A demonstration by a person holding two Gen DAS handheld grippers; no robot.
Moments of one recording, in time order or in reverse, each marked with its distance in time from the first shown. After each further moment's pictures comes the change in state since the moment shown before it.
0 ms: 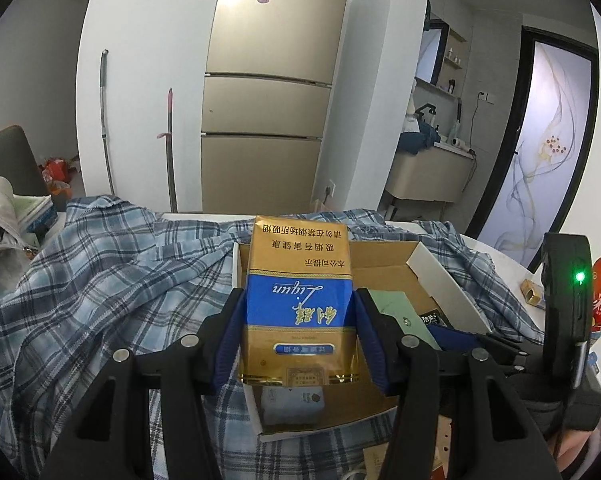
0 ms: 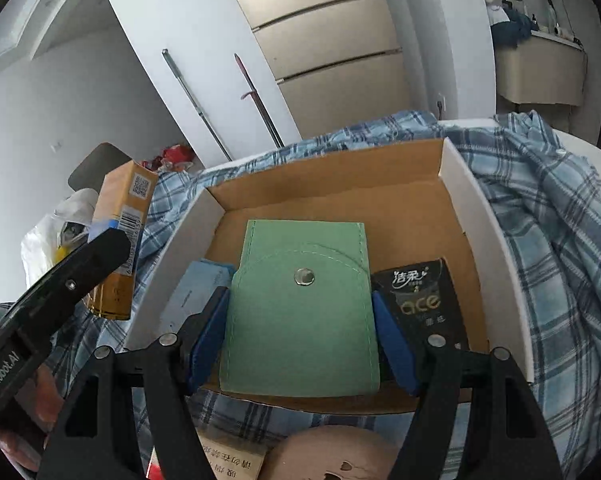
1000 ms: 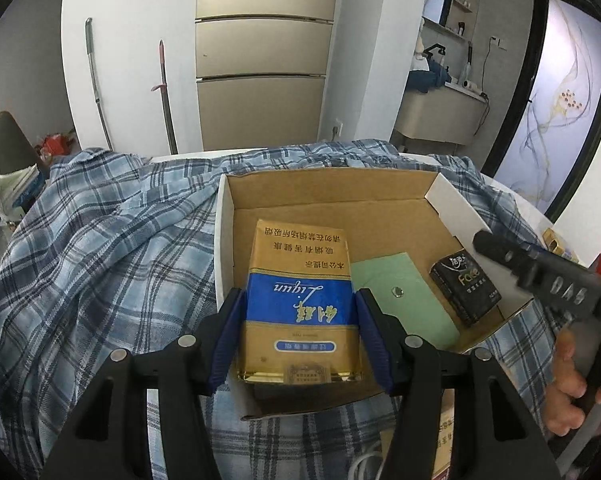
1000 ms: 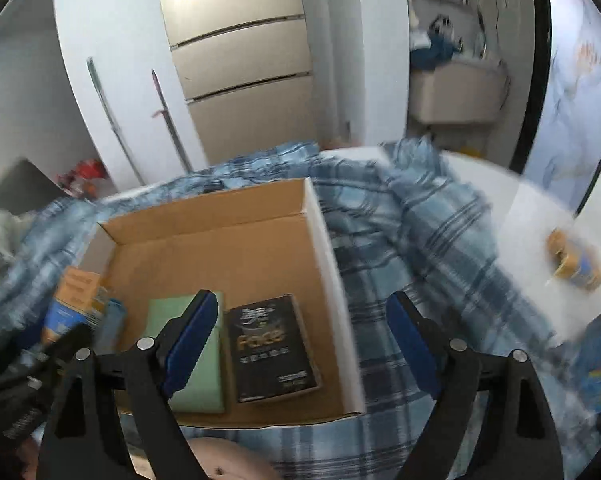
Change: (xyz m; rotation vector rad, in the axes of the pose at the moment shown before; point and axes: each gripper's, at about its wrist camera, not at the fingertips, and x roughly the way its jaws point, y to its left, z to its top) left arm 0.042 -0.011 -0.019 0.057 0.221 0.054; right arm -0.025 -0.038 0.022 0.069 -0.062 -0.317
